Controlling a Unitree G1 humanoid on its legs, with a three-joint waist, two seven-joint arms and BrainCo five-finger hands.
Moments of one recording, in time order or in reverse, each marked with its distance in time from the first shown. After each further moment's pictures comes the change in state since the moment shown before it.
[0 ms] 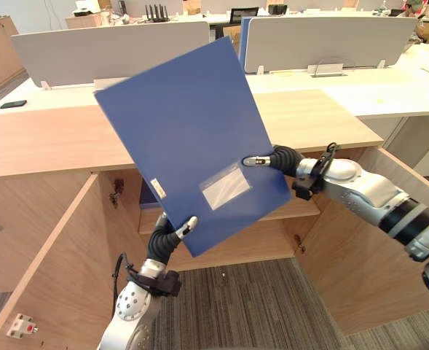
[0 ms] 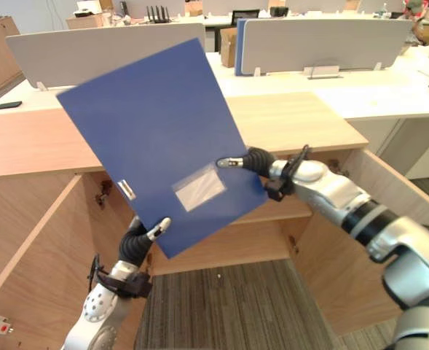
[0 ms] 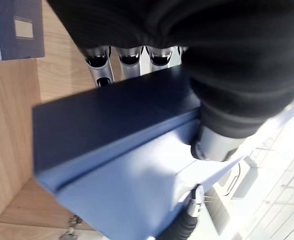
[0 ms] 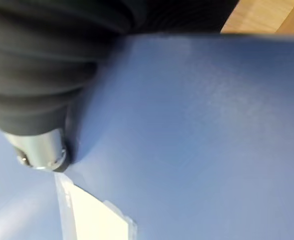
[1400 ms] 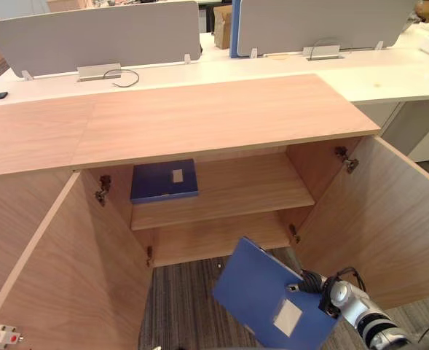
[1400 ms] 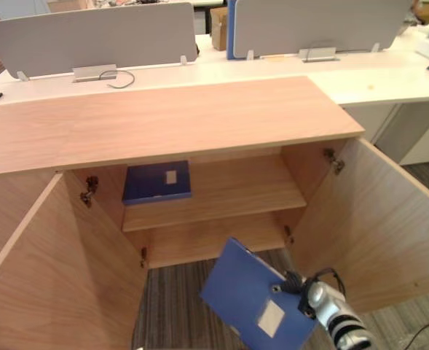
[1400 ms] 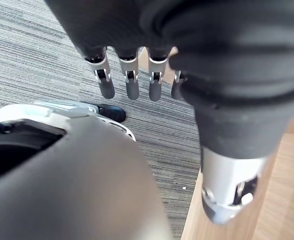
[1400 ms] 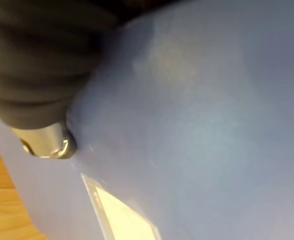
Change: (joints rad) left arm -0.077 -0.154 0.485 1.368 0.032 0.206 -0.155; right arm 0.752 0.509 -0.650 0.820 -1.409 -0.082 -0.076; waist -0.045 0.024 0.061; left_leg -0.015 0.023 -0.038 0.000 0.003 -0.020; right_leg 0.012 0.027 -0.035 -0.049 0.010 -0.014
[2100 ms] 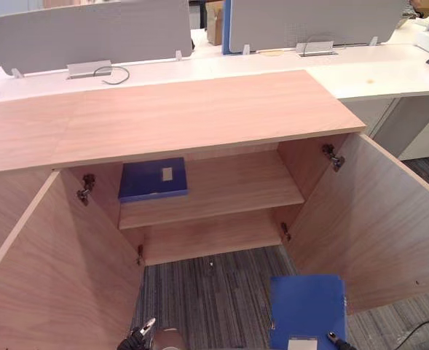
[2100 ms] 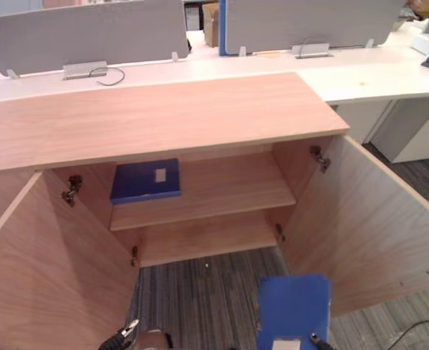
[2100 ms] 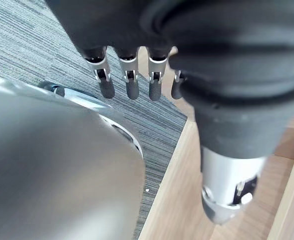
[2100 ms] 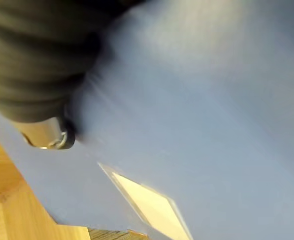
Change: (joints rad) left arm -0.074 -0.040 0.146 0.002 -0.043 -0.034 0.095; right arm 0.252 0.164 -0.456 0.200 0.670 0.016 -0.275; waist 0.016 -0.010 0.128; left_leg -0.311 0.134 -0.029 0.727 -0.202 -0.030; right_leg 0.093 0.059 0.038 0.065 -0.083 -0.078
